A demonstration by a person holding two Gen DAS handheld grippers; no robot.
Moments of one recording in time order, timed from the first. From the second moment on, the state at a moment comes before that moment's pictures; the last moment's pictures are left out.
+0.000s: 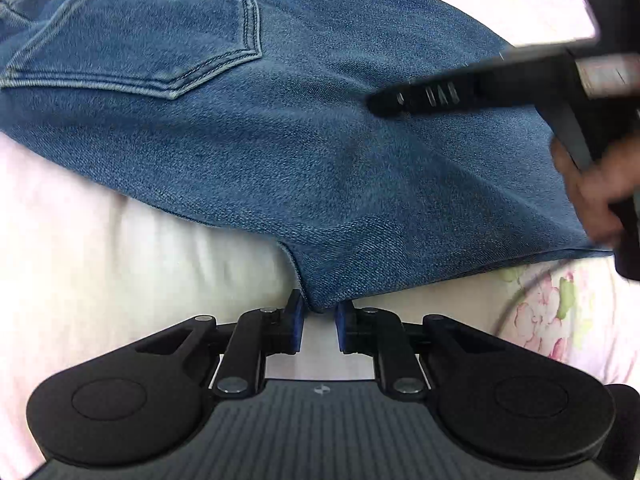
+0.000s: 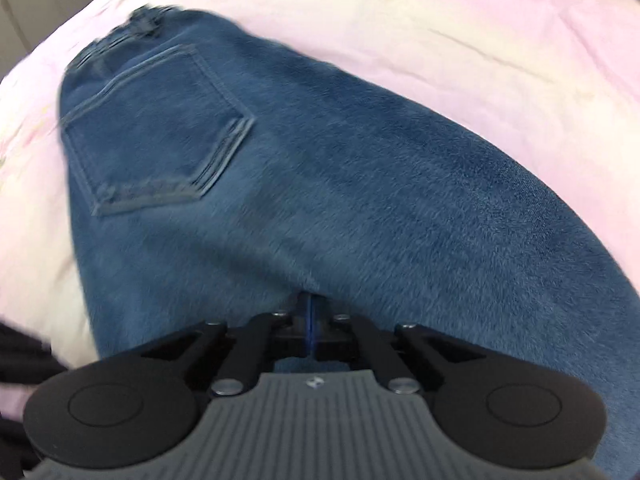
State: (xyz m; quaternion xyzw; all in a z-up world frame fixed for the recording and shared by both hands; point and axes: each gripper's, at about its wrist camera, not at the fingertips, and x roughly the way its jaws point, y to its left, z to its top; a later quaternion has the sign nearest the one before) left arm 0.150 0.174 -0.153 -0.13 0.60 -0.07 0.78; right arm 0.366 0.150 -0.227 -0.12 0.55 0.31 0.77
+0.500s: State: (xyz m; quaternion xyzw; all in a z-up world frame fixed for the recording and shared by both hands) left arm 0.141 0.197 -0.158 -0.15 0.61 -0.08 0.78; right arm 0.434 0.164 -0.219 -0.09 0.50 0.23 0.83
